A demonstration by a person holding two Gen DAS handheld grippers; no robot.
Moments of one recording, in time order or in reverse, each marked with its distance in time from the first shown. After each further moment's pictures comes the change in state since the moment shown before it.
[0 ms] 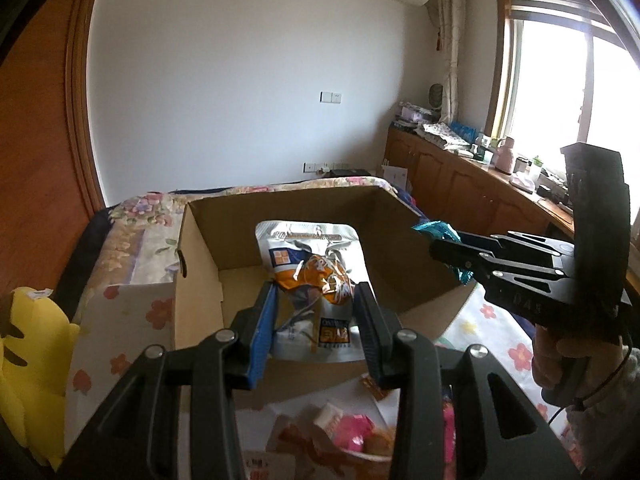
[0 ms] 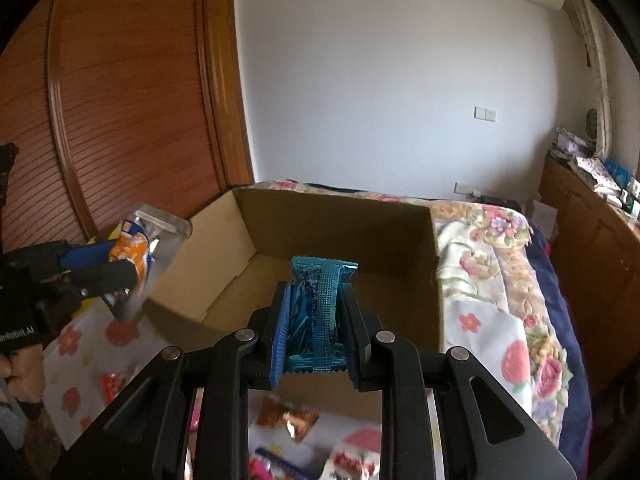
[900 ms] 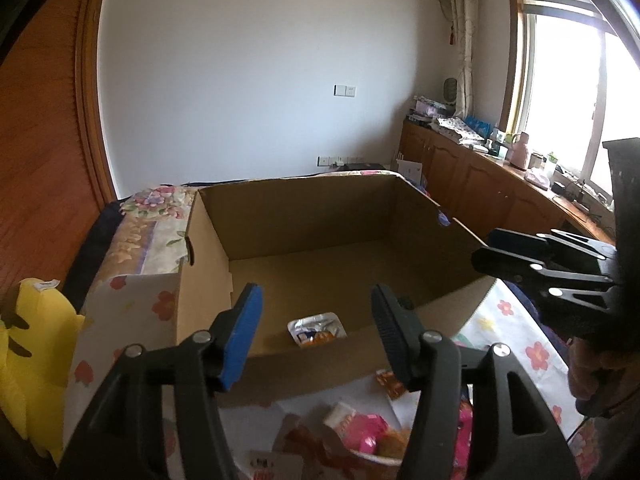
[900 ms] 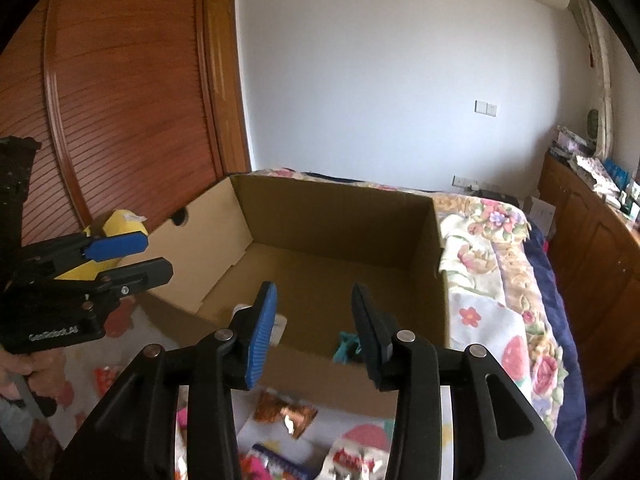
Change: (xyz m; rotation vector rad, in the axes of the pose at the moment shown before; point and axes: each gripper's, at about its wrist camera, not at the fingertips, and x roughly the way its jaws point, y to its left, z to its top) left arm 0.001 -0.011 -0.016 -0.005 0.009 0.053; right arm -0.019 0.006 -0.009 -0.013 0.030 -0.013
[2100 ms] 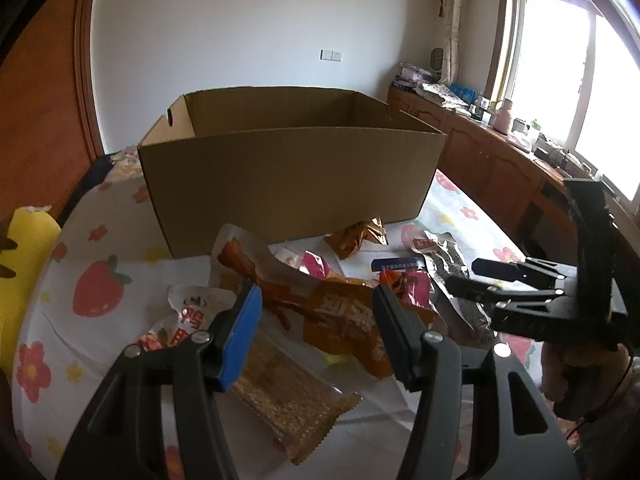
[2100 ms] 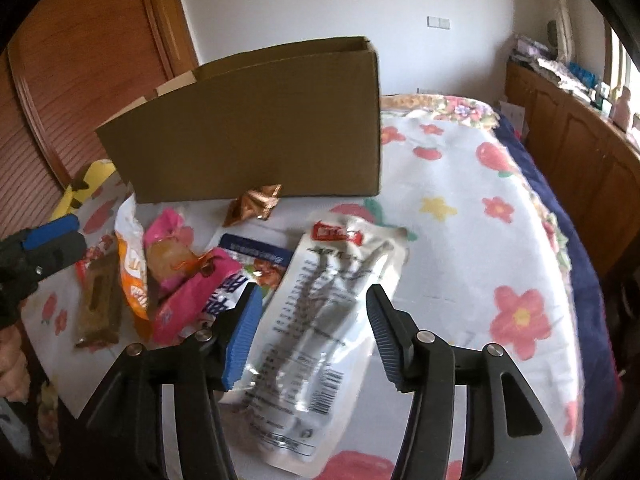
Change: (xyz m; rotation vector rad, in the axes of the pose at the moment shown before) left arm -0.040 -0.048 -0.116 -0.021 0.117 -0.047; right arm -0.014 -0.017 -0.158 0.192 0.223 -0.051
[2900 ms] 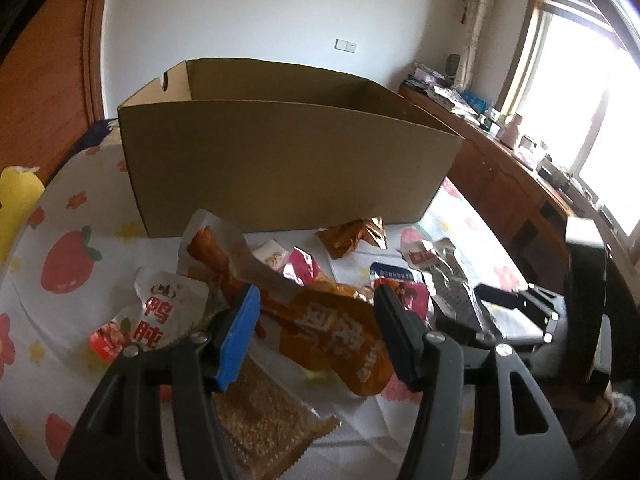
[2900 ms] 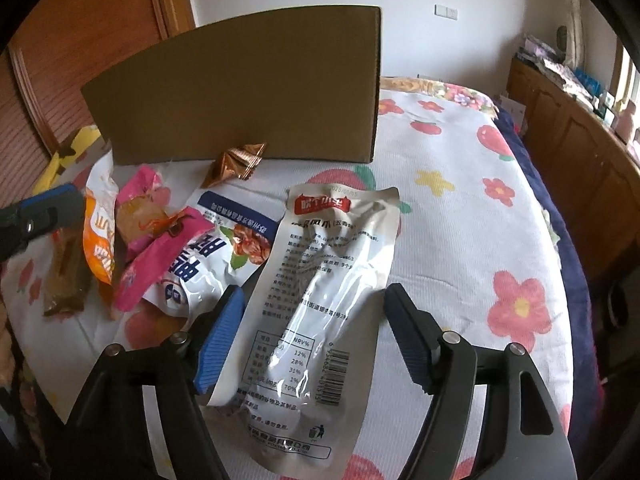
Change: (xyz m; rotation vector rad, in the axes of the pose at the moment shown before) left arm 0.033 0.007 0.007 -0.122 0.043 -0.027; right arm 0.017 0.001 -0.012 -0.097 0.081 -0.091
